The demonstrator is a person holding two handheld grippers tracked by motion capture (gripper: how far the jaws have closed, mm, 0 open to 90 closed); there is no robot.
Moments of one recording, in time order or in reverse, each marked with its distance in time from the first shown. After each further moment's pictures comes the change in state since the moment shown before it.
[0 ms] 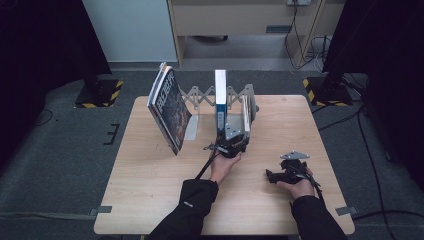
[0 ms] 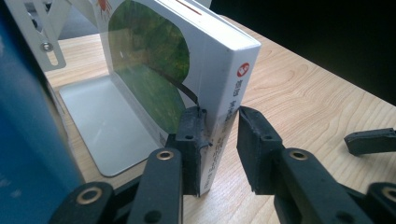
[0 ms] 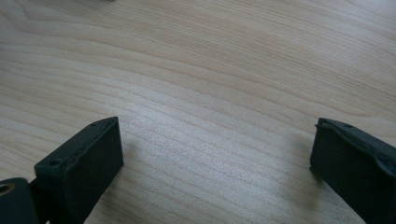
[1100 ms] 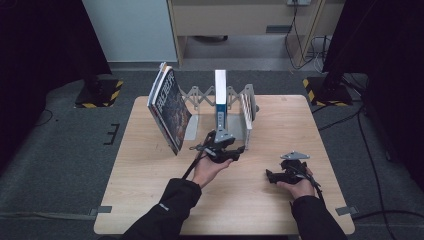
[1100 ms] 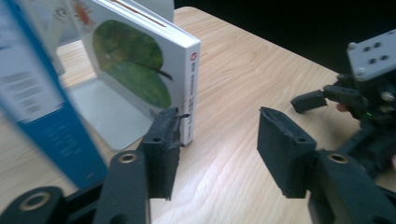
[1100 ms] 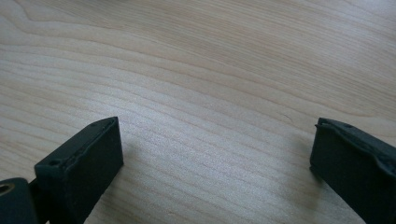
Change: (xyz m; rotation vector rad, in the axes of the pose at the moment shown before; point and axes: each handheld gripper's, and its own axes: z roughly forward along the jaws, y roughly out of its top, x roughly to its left) left arm 0.006 0.015 -0.079 0.061 -0.108 0.082; right arm 0.000 -0.001 0.000 -0.007 0.000 0.001
